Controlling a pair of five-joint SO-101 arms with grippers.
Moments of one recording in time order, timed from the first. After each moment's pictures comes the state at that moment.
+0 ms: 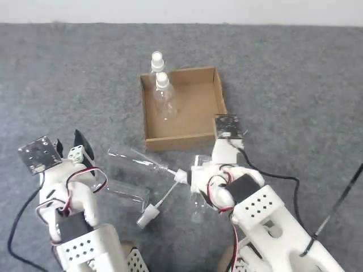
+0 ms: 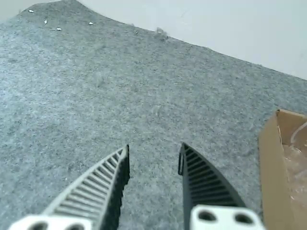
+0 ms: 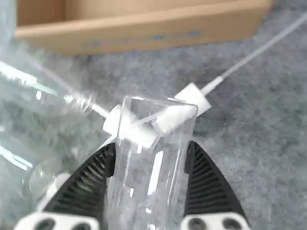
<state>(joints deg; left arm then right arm) -29.1 -90.3 88.1 41.3 10.5 -37.3 -46.7 61.8 56.2 -34.4</state>
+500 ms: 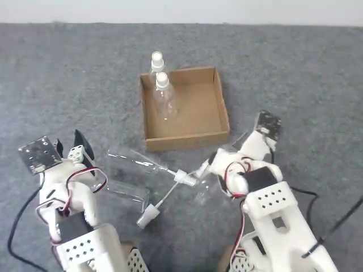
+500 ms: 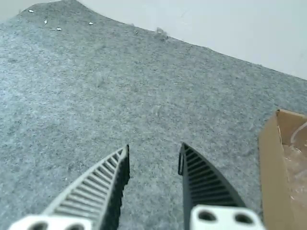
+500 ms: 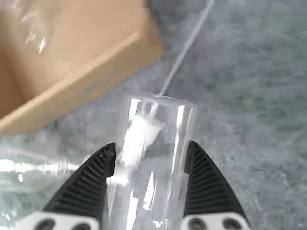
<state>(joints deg) -29.1 -90.3 88.1 41.3 10.5 -23.5 -46.7 61.8 56.2 -46.6</state>
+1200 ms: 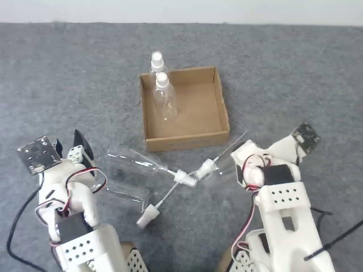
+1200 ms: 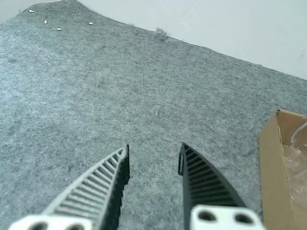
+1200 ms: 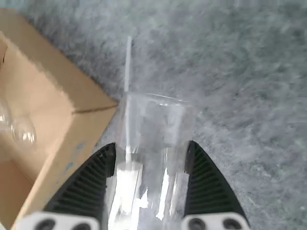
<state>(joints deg) -29.1 -90.3 88.1 41.3 10.5 -10.8 -46.7 61.8 56.2 -59.8</state>
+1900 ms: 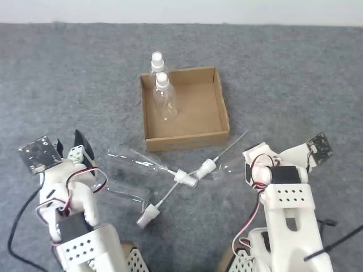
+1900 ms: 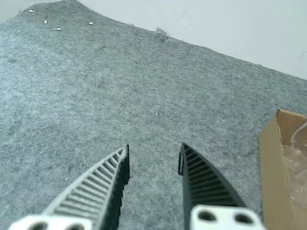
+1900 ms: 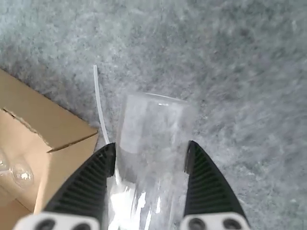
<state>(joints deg) -29.1 -90.3 88.1 41.3 10.5 -5.6 -46.7 63.7 56.2 -65.5</state>
